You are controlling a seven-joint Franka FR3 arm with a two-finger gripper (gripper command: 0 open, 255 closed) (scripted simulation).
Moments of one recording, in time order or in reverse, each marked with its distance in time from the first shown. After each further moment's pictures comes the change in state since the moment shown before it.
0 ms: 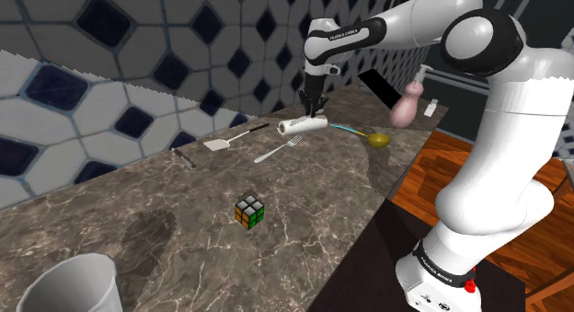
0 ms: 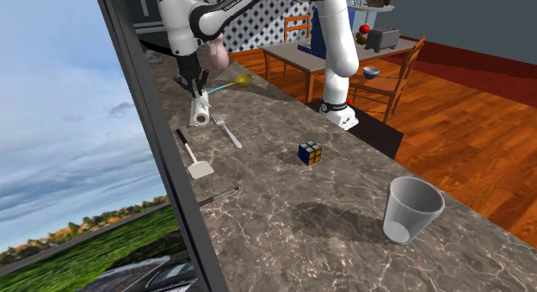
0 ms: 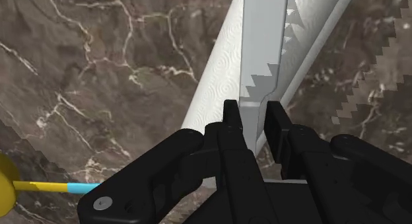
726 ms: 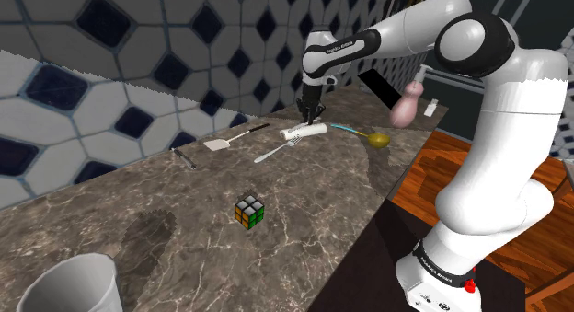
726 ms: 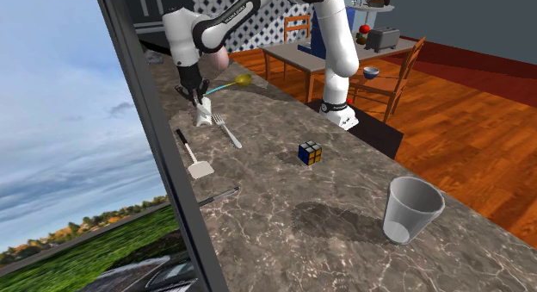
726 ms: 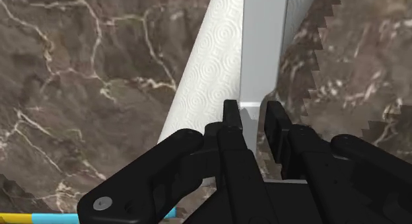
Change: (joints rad) arm 0.006 0.035 -0.009 -0.055 -0.020 0.111 0.015
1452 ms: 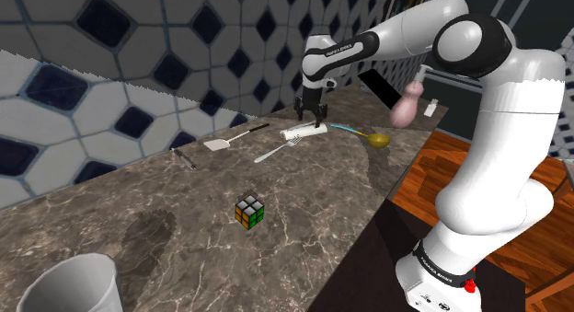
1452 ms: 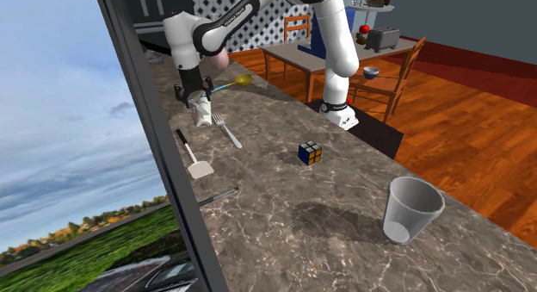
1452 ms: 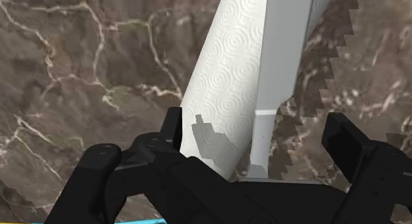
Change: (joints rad) arm 0.000 0.013 -0.001 -0.008 -0.001 -0.002 0.000
